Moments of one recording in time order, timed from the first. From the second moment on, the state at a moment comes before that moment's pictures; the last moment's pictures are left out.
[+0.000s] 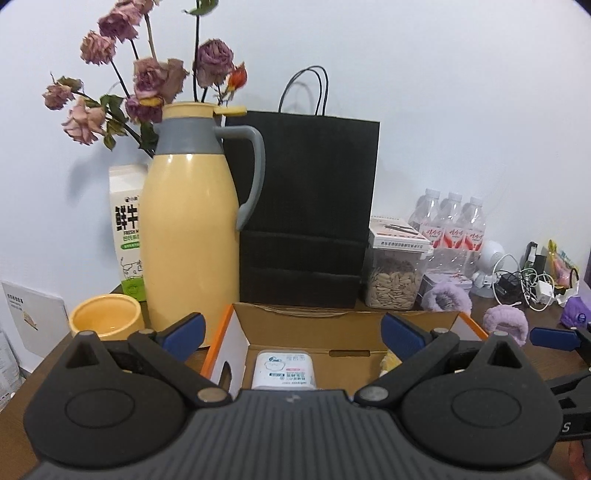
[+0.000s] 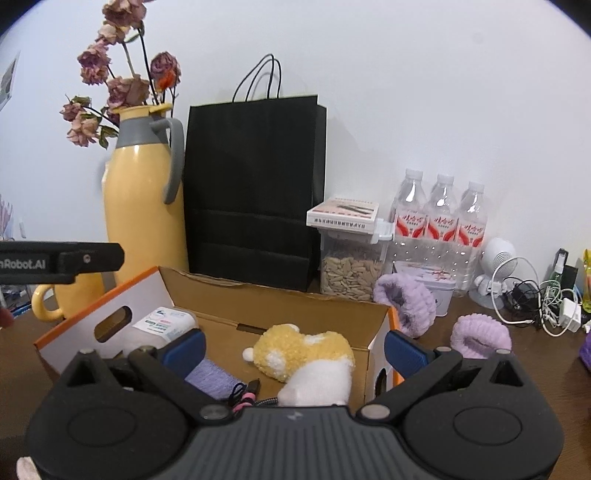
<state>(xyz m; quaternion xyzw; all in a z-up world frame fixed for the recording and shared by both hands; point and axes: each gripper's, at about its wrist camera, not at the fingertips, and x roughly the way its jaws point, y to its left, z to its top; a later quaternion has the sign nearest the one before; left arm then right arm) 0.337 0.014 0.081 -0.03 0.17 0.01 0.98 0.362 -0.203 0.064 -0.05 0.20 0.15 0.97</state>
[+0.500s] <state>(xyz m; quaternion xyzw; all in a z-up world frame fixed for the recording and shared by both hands) 0.251 0.025 0.092 -0.03 0.18 0.02 0.98 0.276 -0.214 0.083 -0.05 0.18 0.14 0.97</state>
